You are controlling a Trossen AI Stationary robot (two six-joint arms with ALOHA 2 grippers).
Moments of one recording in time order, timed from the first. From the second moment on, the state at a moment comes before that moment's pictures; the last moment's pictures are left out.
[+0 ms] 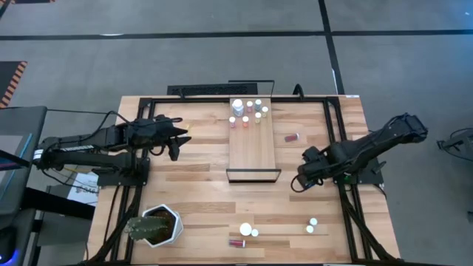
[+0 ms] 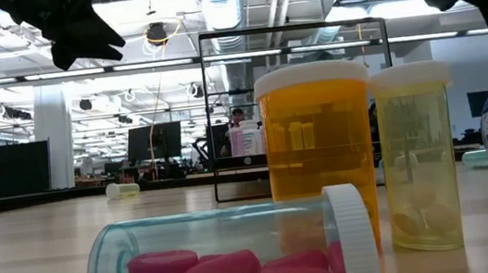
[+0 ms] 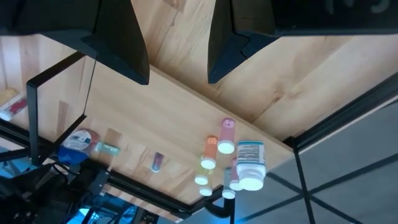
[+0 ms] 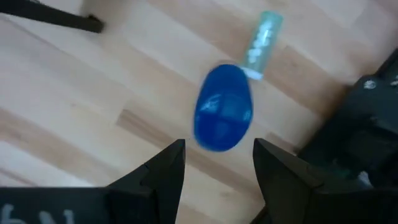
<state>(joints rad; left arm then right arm) 0.15 0.68 0.68 -0.48 -0.22 -0.36 0.35 1.20 0.97 -1.32 0.09 1.36</state>
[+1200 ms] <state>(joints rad) 0.15 0.68 0.68 -0.48 -0.22 -0.41 0.19 1.36 0.97 -1.35 -0.01 1.02</state>
